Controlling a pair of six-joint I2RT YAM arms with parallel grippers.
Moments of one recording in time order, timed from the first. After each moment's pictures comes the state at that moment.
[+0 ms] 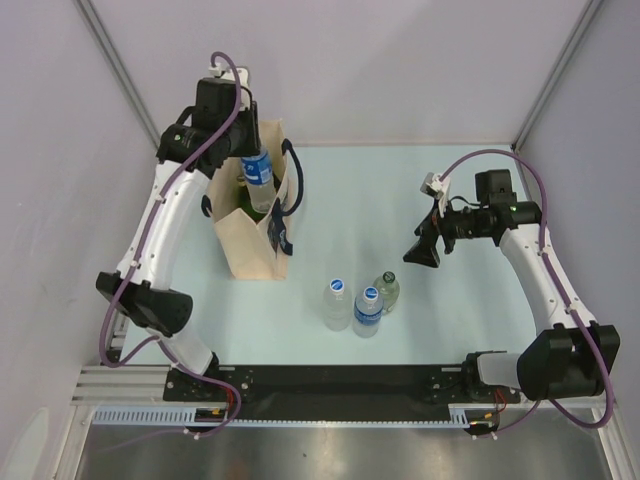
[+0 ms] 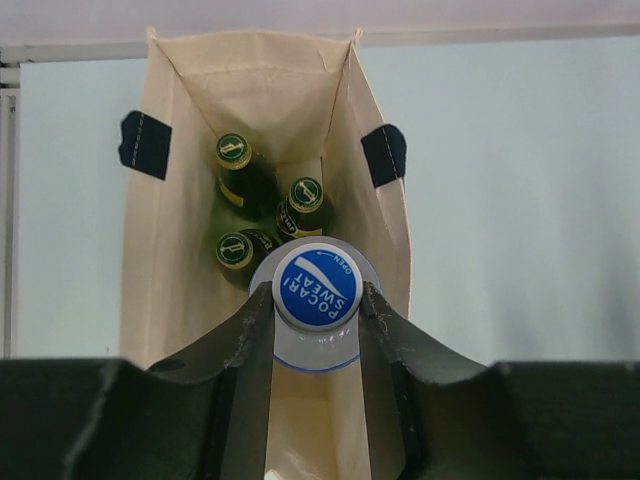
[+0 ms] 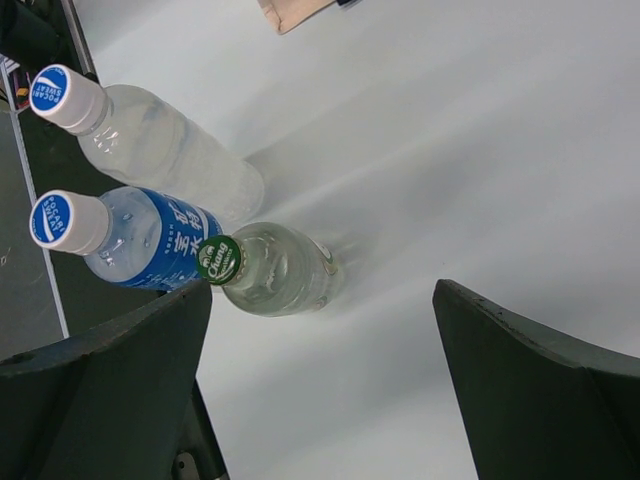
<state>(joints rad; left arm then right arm) -0.34 1.68 2.11 -0.97 -0.19 -0.20 0.07 1.29 1.19 -0.91 -0.96 -0.66</state>
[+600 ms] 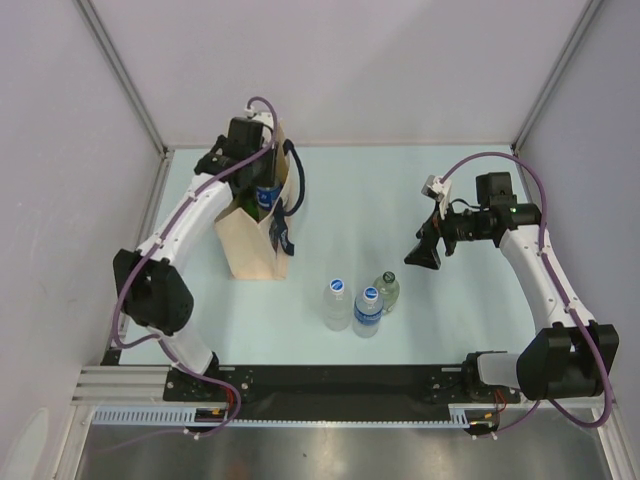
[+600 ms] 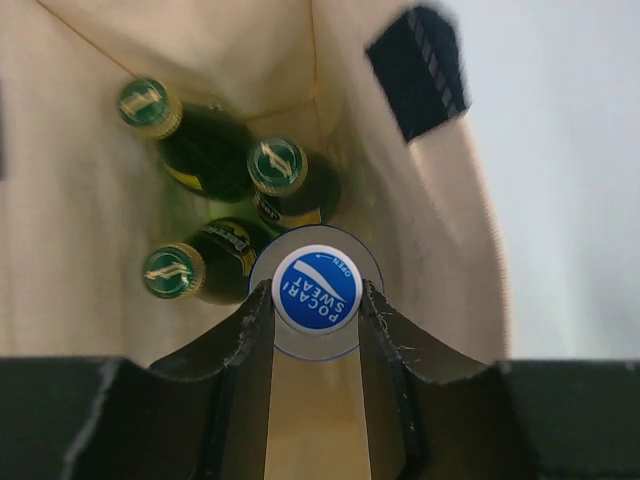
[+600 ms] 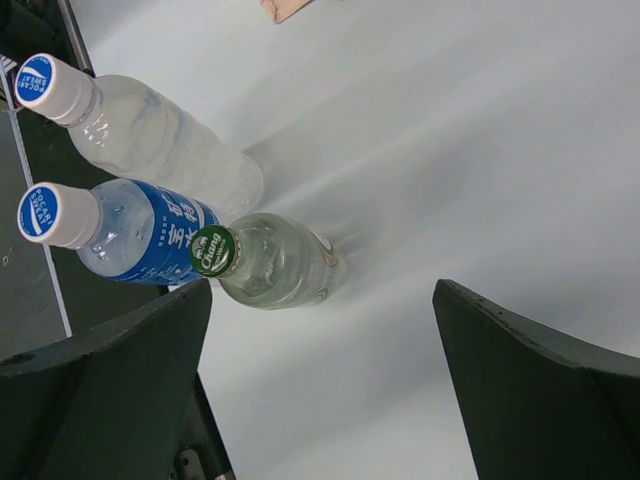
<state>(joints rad) -0.34 1.70 1.70 -0.67 -0.12 -0.09 0.06 1.29 1.16 -0.91 -0.95 -0.66</state>
